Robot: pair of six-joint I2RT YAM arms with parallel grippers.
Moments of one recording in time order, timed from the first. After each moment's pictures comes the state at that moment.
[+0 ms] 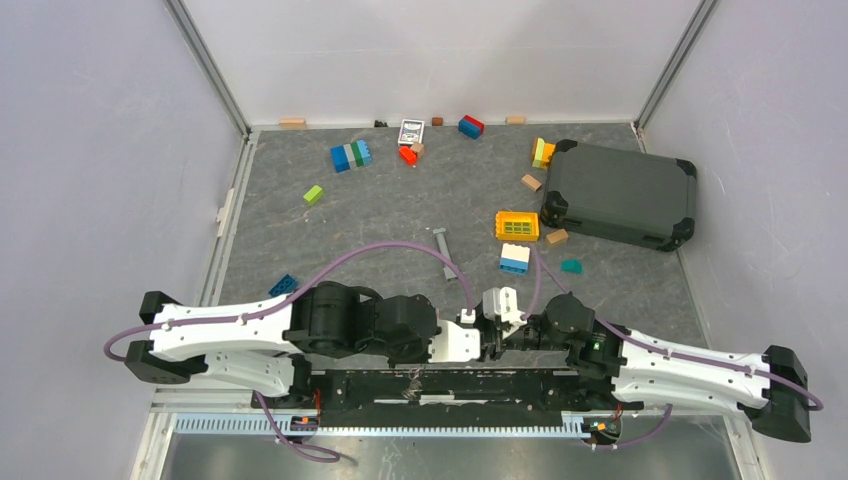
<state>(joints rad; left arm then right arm) -1.52 1.17 1.27 -1.00 -0.13 0.18 1.23 0.69 0.41 0.32 -0.31 0.00</state>
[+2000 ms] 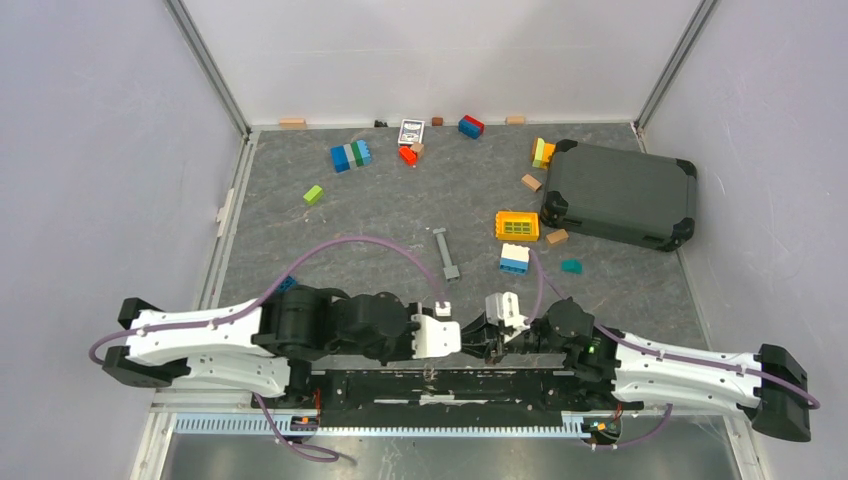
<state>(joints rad) -1.52 1.06 1.20 -0.89 -0.16 0.18 1.23 0.72 0.32 0.47 -0.33 0.03</state>
